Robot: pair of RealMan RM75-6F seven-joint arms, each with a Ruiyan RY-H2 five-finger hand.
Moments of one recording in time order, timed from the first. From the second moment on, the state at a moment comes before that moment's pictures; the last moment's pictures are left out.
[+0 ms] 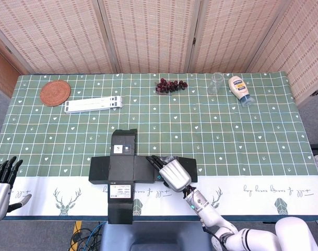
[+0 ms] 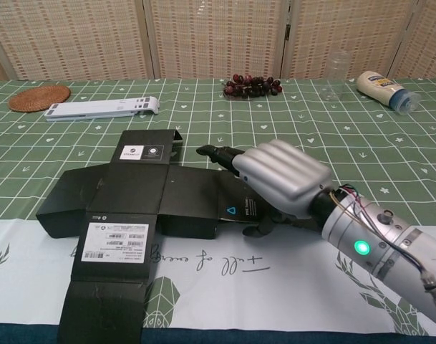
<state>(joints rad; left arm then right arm) -0.06 -1.14 -0.02 -1.55 1.53 1.53 0.03 0.61 -1.90 0.12 -1.27 -1.53 1.11 -0.47</state>
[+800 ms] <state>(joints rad) -0.04 -1.13 -0.02 -1.53 1.53 1.55 -0.02 0.76 -2.01 0.16 -1.00 -1.71 1.27 -0.35</state>
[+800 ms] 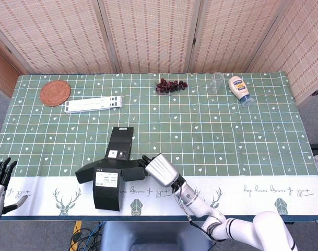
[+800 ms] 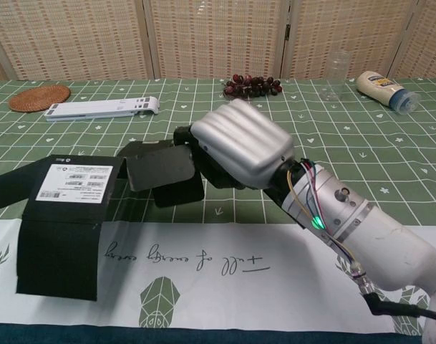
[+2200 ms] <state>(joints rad) -0.05 -1.14 -0.01 -1.55 1.53 1.50 0.00 1.03 -1.27 0.25 -1.68 -0.56 0.46 -0.22</state>
